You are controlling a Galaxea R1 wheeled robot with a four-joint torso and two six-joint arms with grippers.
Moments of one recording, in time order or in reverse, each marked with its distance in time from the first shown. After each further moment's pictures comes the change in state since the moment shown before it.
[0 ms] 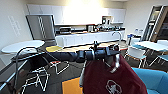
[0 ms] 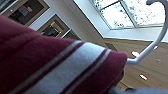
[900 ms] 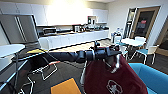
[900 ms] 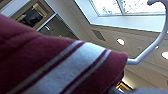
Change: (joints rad) left arm 0.000 0.000 0.005 0.001 0.000 0.000; right arm 0.000 0.000 0.000 0.000 0.001 0.000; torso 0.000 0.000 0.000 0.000
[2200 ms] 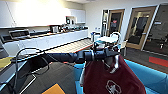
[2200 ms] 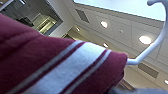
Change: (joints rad) left arm 0.012 -0.008 0.001 0.004 0.003 0.000; right arm 0.000 0.003 0.000 0.000 -0.001 0.000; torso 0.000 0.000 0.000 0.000
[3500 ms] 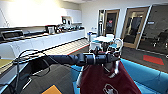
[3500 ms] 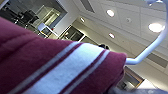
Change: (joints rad) left arm 0.030 0.009 0.034 0.076 0.157 -0.001; right arm 0.006 0.006 0.000 0.002 0.000 0.000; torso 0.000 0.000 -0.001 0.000
